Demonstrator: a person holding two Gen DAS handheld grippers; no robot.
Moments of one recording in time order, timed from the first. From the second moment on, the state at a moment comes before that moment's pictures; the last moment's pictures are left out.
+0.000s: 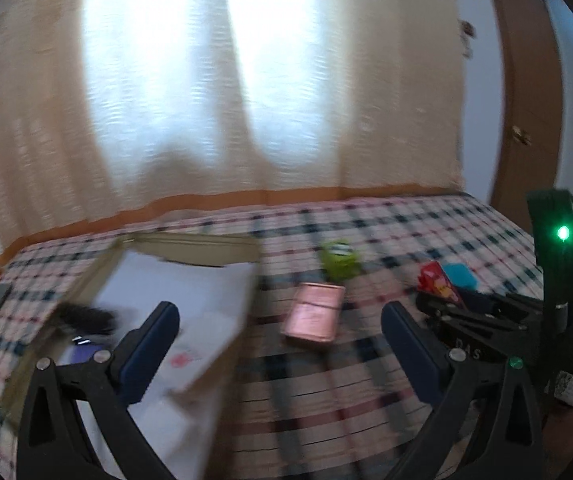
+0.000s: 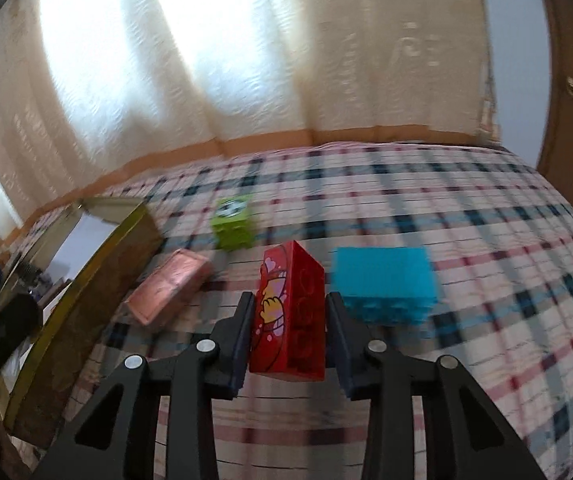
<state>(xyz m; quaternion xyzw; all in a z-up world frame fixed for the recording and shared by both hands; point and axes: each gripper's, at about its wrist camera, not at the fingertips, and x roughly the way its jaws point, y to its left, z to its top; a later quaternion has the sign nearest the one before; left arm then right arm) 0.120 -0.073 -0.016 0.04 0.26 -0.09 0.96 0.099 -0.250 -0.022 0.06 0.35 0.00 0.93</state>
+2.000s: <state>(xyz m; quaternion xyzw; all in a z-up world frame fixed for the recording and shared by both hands) 0.224 -0.113 -0.082 0.07 0.43 -0.17 0.89 0.082 -0.286 -0.018 0.09 0.32 -0.01 0.94</state>
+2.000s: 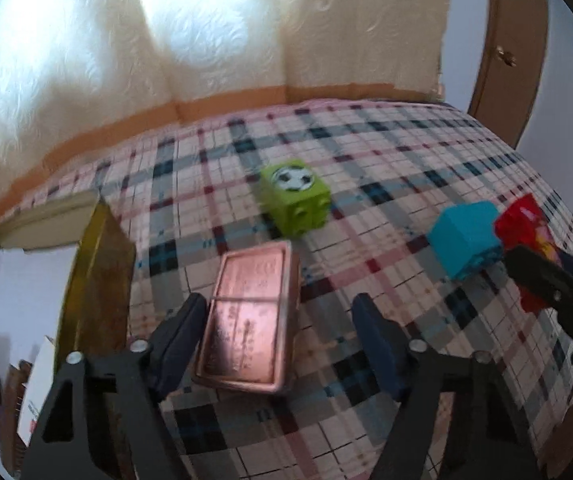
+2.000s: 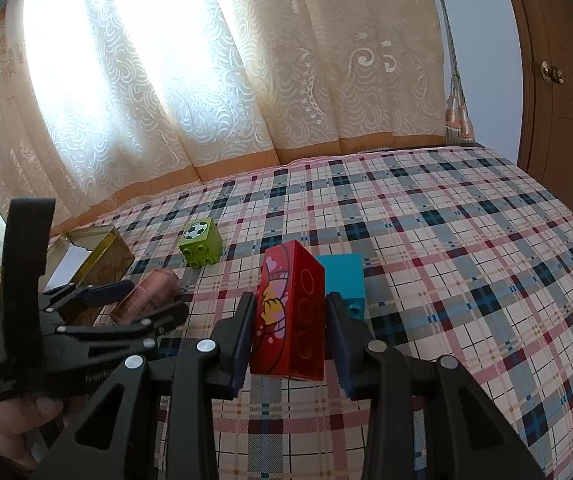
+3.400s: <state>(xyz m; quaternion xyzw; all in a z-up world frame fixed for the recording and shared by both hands) 0.165 -0.084 -0.054 0.05 0.33 -0.09 0.94 0.077 -0.263 -0.012 0.04 0.30 0.00 0.95</state>
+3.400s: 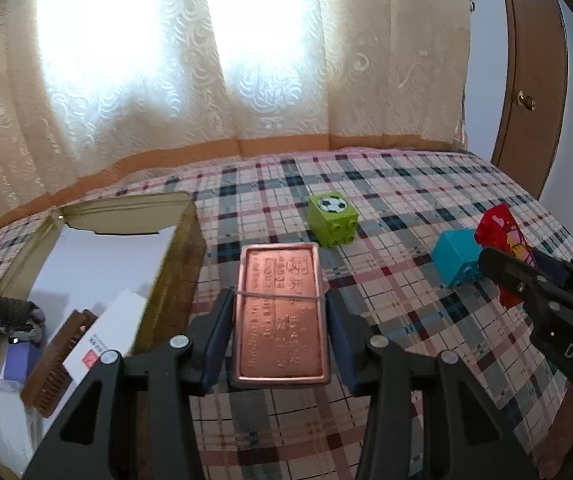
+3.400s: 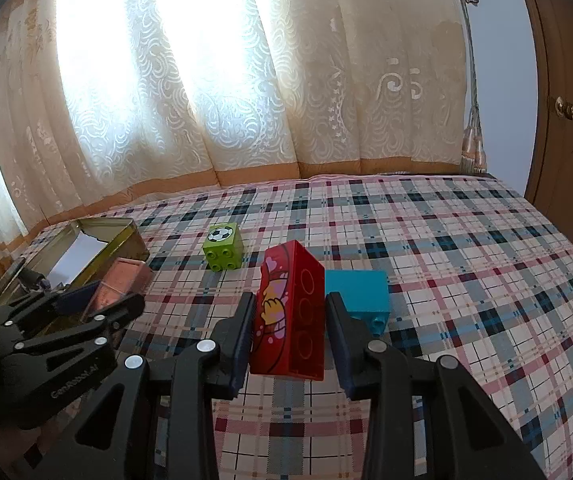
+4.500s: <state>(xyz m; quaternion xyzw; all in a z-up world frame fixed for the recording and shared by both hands) 0.130 -0.059 -0.038 0.02 0.26 -0.05 0.96 0.055 -0.240 0.001 0.00 0.24 -0.01 0.97</state>
